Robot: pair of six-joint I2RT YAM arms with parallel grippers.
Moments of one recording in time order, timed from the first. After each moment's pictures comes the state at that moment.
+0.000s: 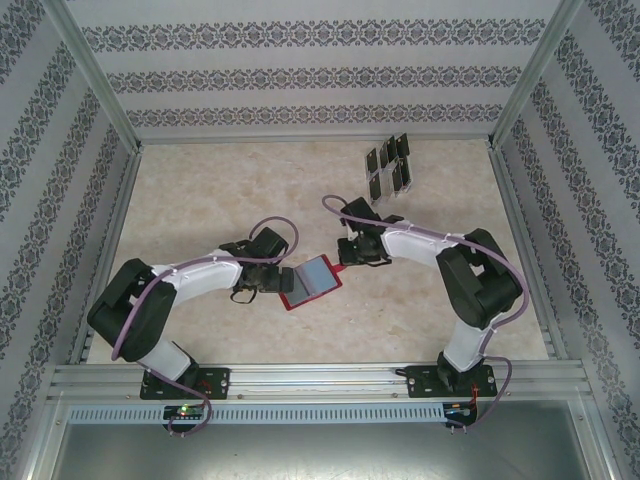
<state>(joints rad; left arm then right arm) -0.60 1.56 0.81 -0.52 -0.07 -0.62 0.56 1.76 1.02 -0.44 -0.11 0.44</state>
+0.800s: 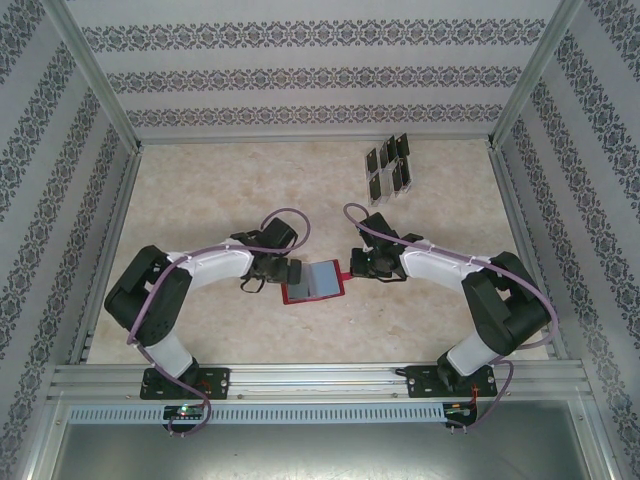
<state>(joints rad) -0.60 1.67 0.92 -0.51 -0.10 -0.53 0.55 1.57 0.82 -0.37 -0.11 0.62</state>
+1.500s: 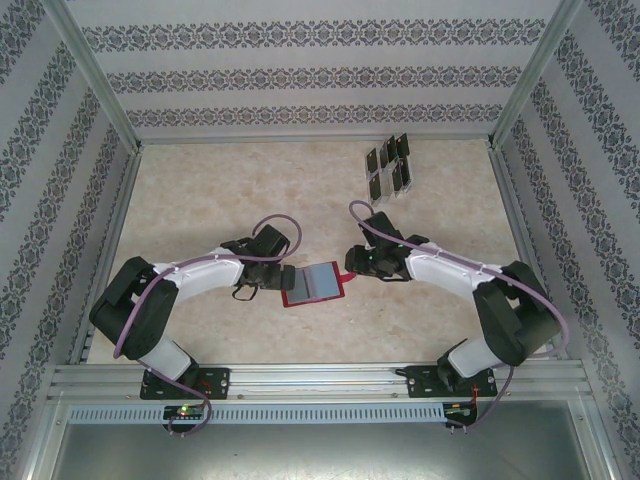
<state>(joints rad) -0.60 1.58 0.83 -0.50 -0.10 -0.56 0.56 1.48 0.82 -0.39 -0.10 0.66</state>
